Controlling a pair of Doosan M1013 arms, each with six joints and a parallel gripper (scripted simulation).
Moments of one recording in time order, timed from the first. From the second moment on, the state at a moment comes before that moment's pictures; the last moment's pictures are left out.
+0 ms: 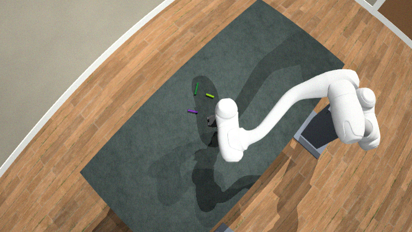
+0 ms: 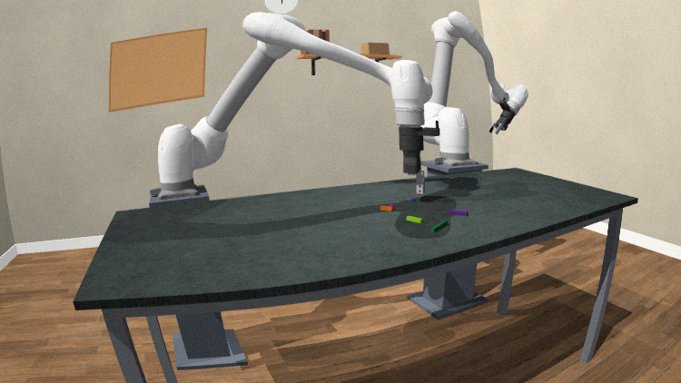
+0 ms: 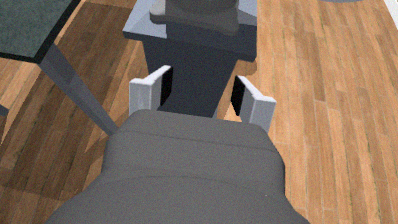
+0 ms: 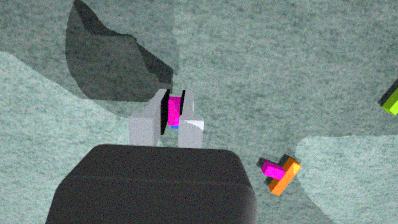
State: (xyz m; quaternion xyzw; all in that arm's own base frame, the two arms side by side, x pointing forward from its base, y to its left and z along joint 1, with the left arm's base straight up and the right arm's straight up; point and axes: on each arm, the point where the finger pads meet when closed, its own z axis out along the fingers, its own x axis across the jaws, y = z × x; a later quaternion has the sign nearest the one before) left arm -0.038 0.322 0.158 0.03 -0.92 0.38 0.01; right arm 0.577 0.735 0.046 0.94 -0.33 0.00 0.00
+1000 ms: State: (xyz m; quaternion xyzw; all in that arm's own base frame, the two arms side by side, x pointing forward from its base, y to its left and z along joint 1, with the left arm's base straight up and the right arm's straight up) left arm -0.038 0.322 0.158 0.03 -0.92 0.38 0.01; right arm 0.577 0.735 0.033 0.94 -0.33 0.00 0.00
